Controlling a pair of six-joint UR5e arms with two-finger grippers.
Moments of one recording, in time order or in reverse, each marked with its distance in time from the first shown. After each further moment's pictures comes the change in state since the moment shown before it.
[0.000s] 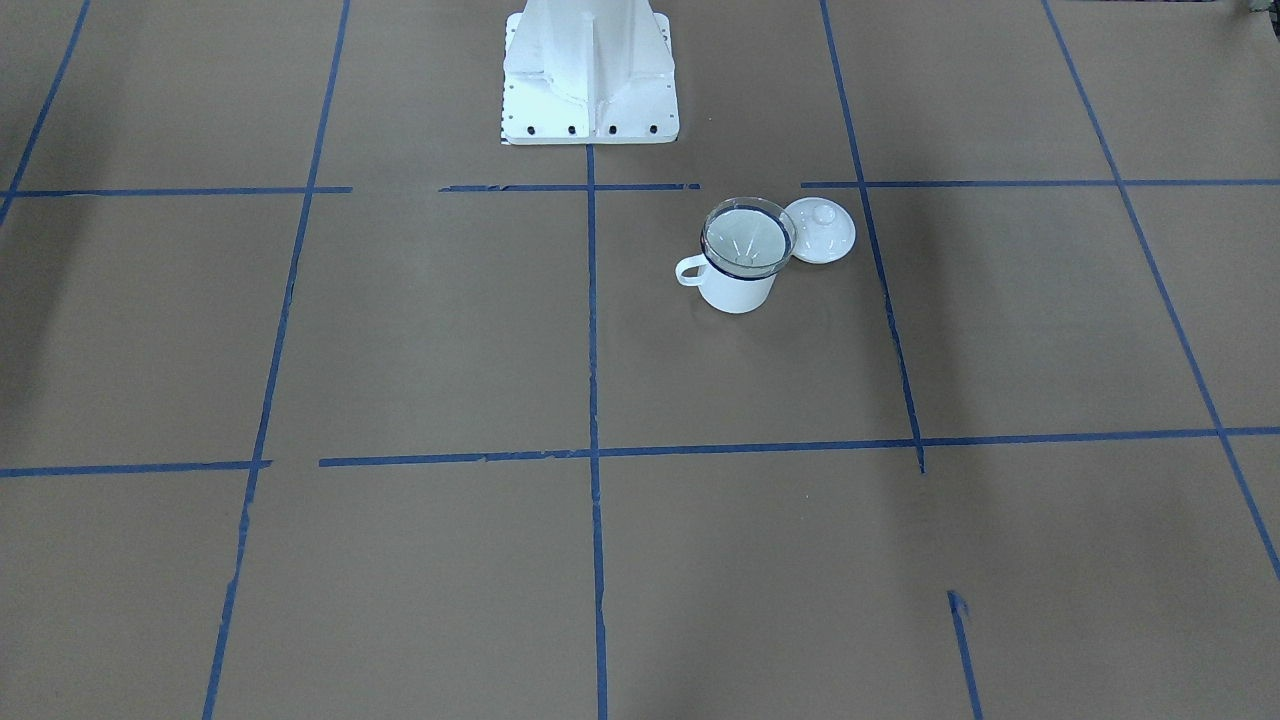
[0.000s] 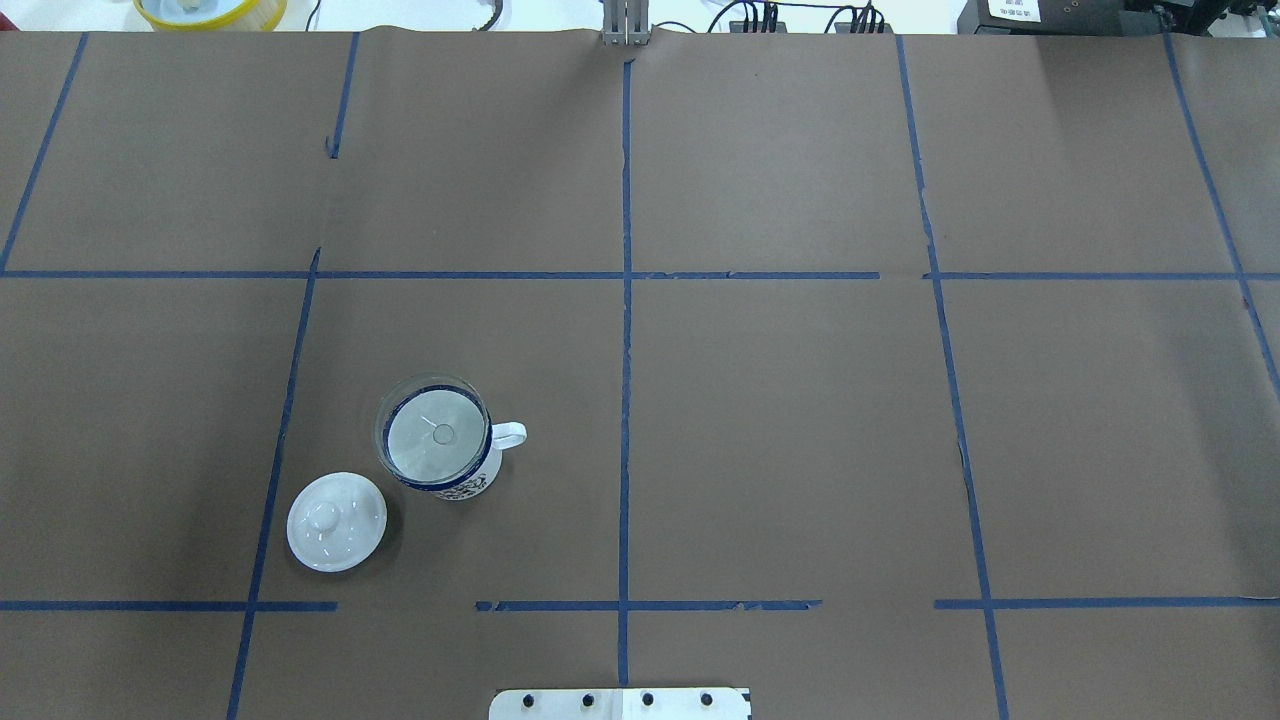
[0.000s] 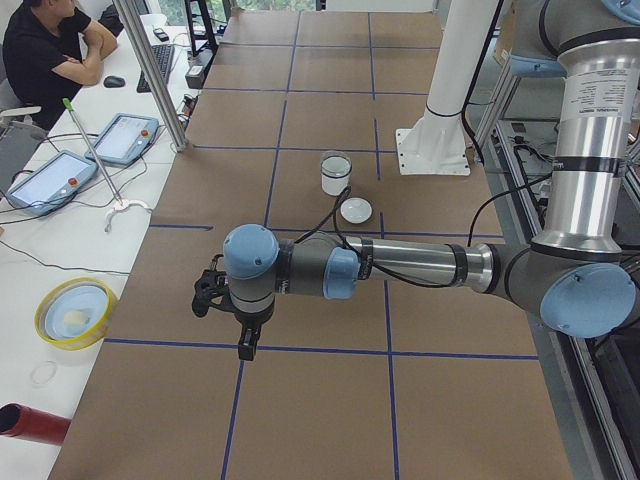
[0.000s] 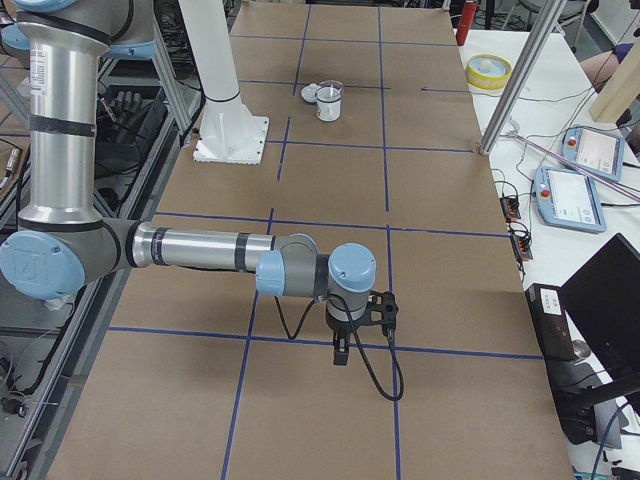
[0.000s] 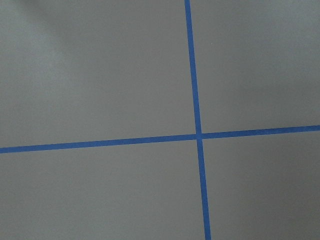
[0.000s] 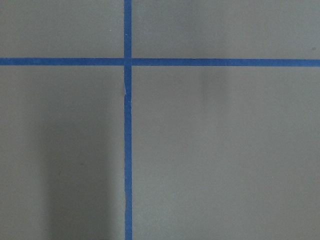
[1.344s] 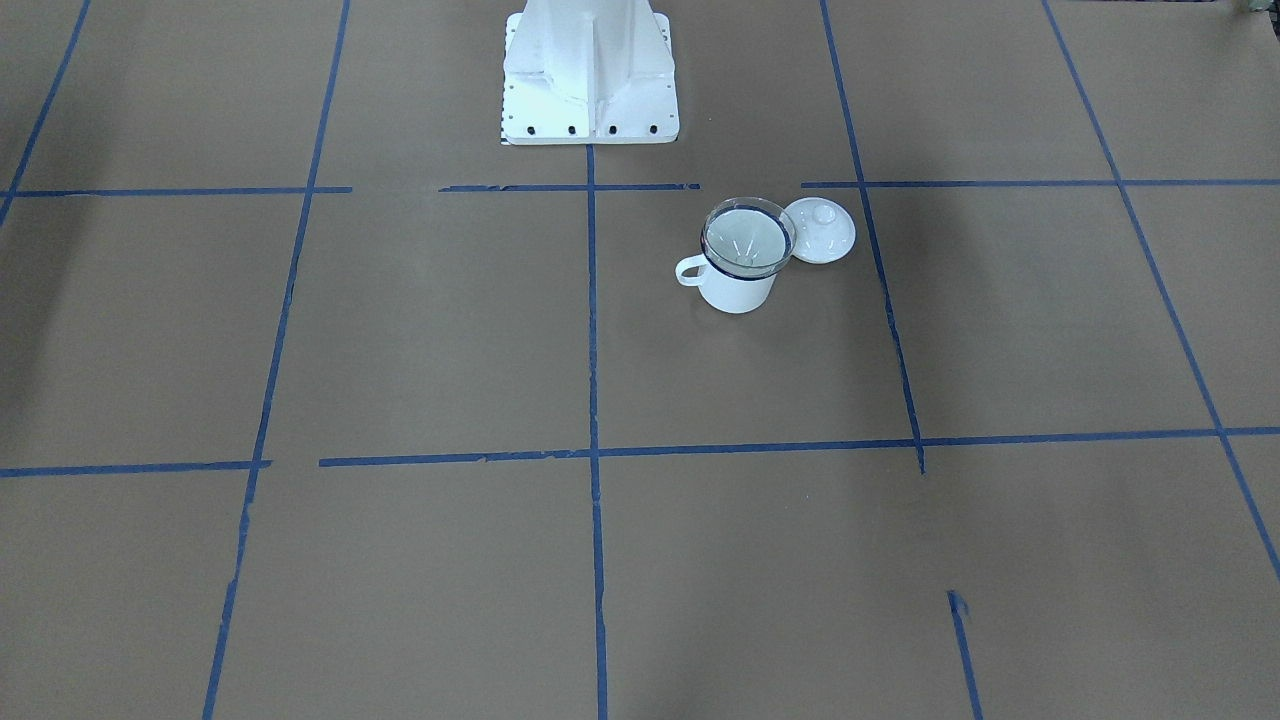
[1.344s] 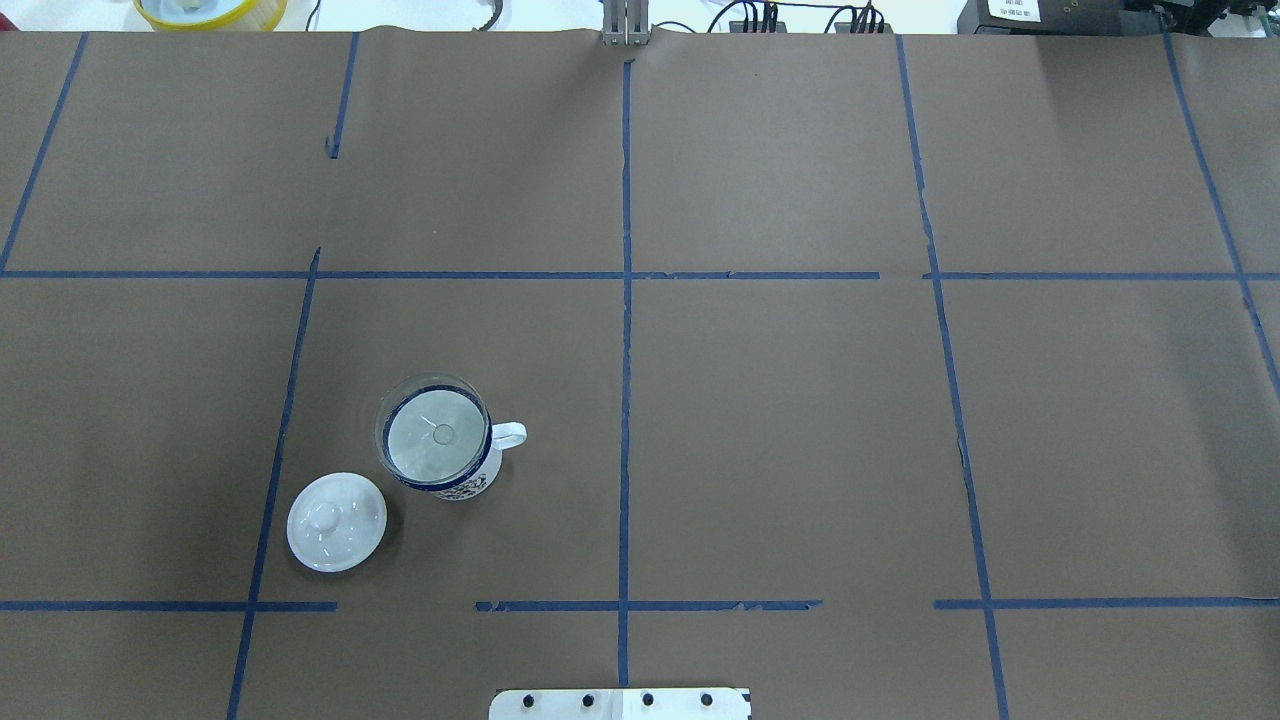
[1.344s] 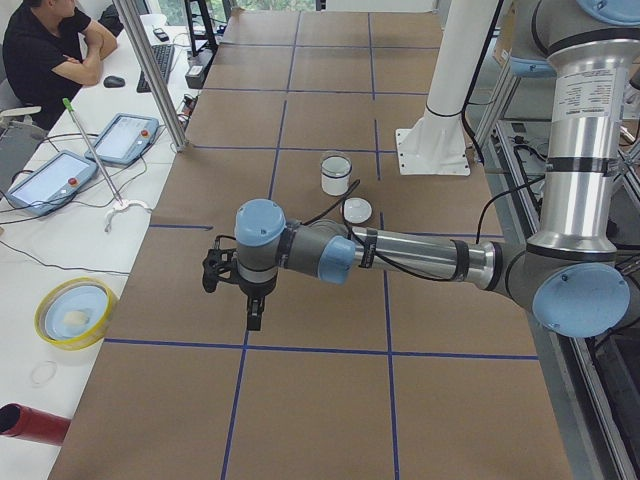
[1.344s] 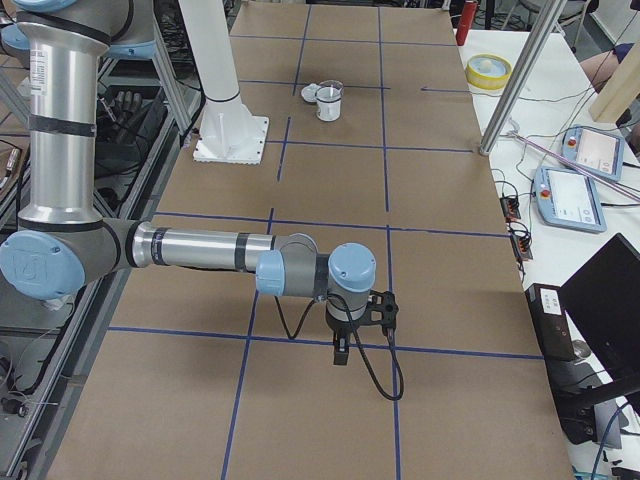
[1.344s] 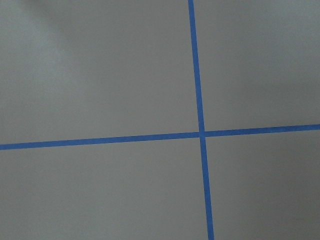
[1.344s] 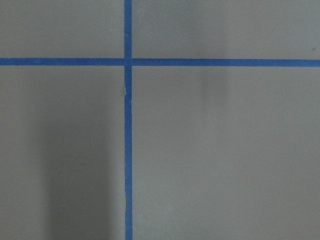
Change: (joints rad) left arm 0.187 0.029 -0.114 -0.159 0.040 -0.505; right arm 0.000 0.000 0.001 0.000 0.000 0.000
